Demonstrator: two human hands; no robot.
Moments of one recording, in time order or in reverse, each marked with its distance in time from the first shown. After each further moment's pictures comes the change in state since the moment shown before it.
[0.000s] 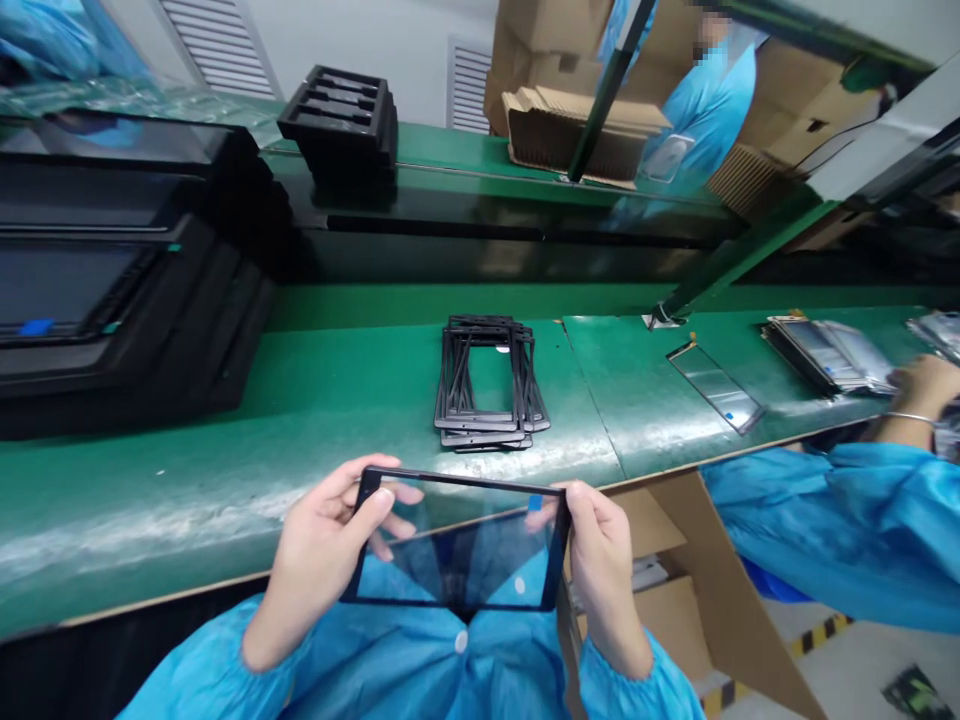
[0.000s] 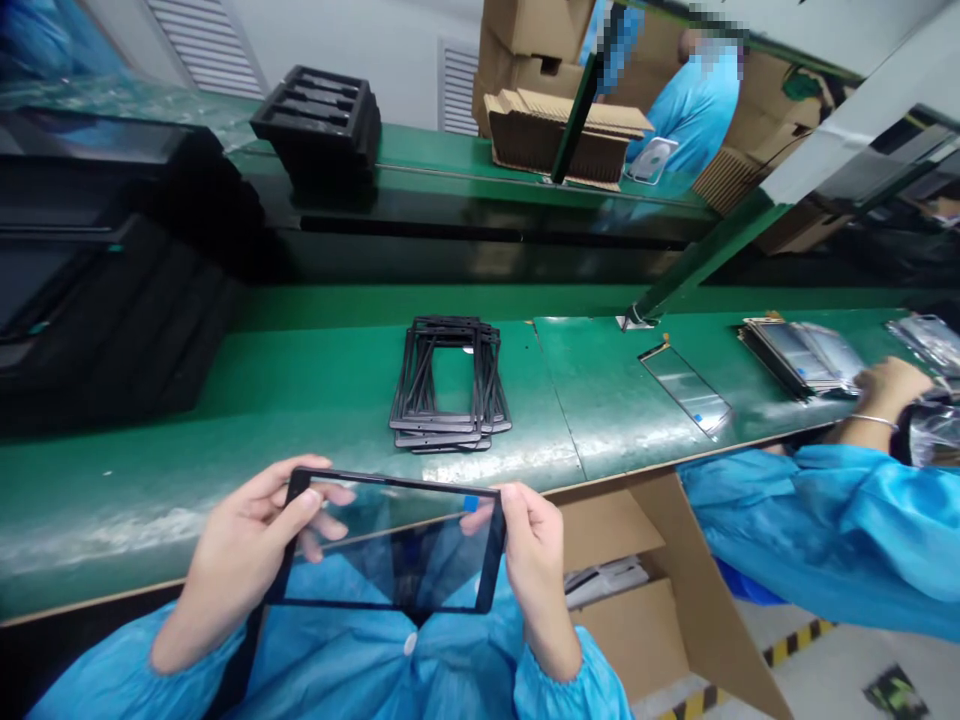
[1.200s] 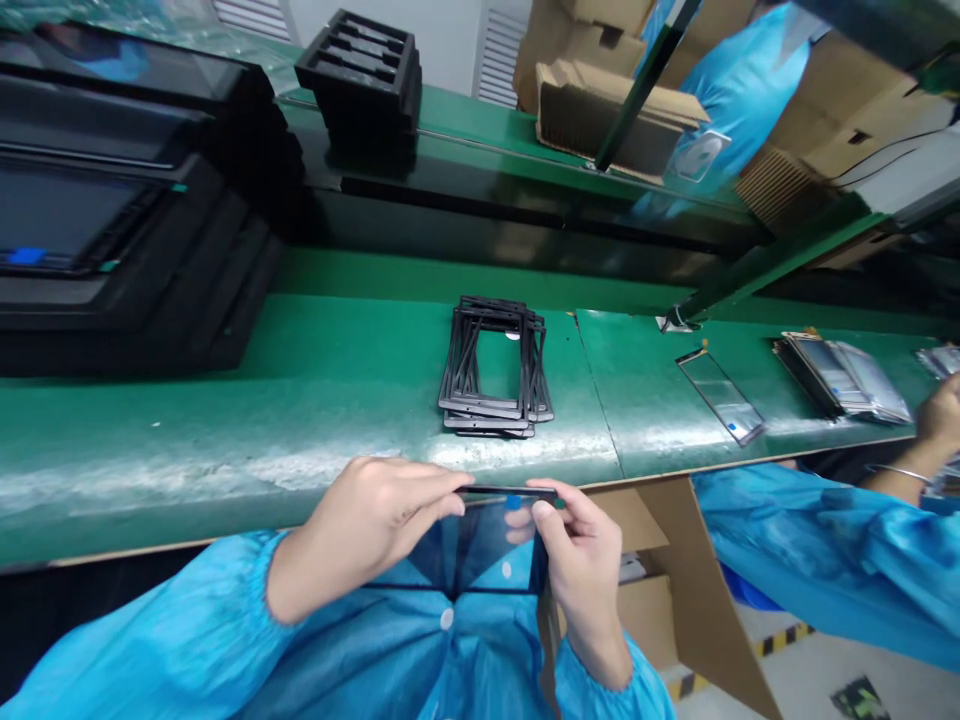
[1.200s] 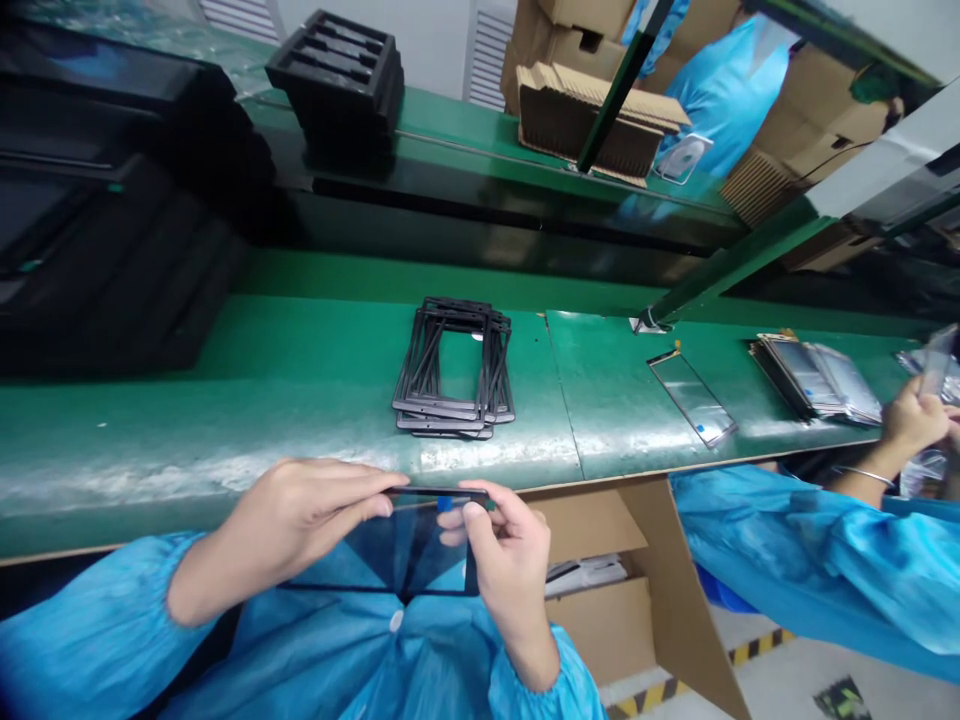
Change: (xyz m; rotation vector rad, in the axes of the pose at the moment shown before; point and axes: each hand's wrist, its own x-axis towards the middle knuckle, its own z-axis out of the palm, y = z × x) left_hand 0.010 0.019 0.018 0.724 -0.431 0.722; right_hand -0.016 -0.002 0.008 -0.063 -0.061 0.021
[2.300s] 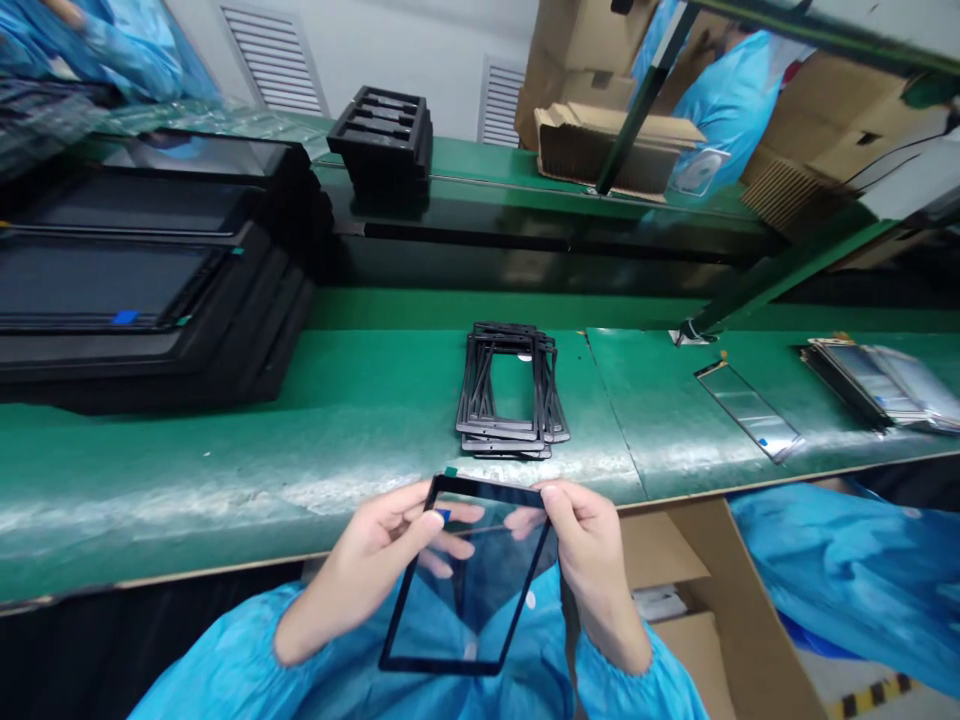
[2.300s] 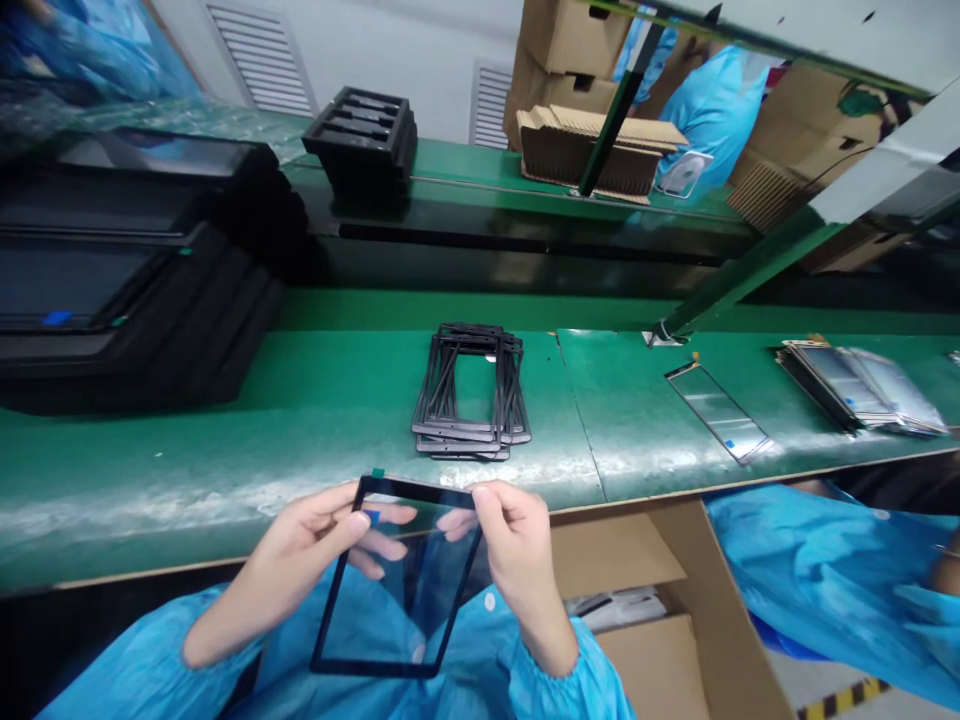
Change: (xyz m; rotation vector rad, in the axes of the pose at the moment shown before) left_hand -0.028 0.003 0.006 -0.943 0.046 -0.620; right_hand 0.029 -0.024 0.022 0.071 -0.136 -0.053
